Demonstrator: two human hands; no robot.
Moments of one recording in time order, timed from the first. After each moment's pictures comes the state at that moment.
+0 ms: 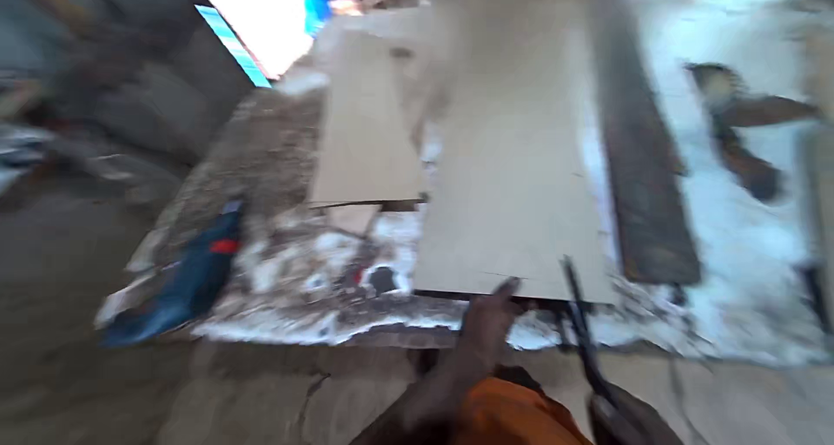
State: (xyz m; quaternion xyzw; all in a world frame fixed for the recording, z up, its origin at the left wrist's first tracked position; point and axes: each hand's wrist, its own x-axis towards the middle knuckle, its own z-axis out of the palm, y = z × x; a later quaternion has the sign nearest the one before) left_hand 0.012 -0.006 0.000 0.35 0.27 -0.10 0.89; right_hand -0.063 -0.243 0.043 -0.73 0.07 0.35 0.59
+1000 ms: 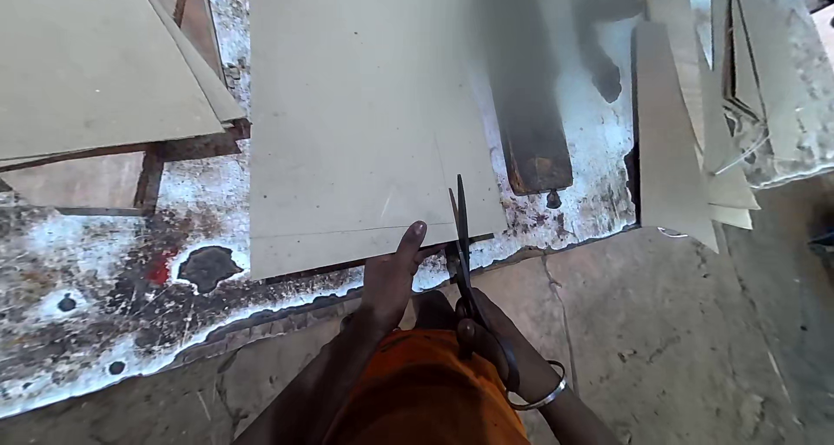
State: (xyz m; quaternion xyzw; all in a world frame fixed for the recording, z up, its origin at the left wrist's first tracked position) left_hand 0.013 -0.021 -0.006 0.40 0.21 -0.07 0.89; right_hand -0.057 -0.197 0.026 -0.67 0.09 0.36 0.64
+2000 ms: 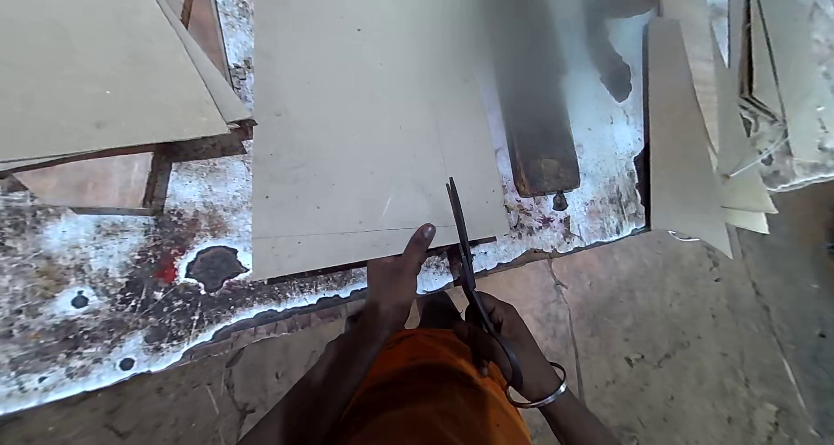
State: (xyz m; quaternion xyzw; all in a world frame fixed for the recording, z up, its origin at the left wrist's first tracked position) left_hand 0.014 -0.023 -0.011 0.44 0.22 -0.03 0.87; right_hand -0.058 -0.202 0.019 -0.65 0.11 0.32 0.68
